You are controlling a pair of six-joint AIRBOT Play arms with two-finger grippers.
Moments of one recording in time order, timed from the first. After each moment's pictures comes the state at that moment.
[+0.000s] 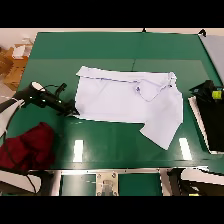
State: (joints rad) left arm 0.05 -1.65 1.06 0.82 -1.24 -1.22; right arm -0.69 -1.39 1.15 -0.78 1.30 1.12
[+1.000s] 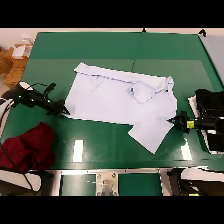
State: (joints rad) left arm 0.17 -1.65 1.09 0.89 -1.28 -1.17; right arm -0.71 -1.46 0.65 -0.69 1.17 1.01
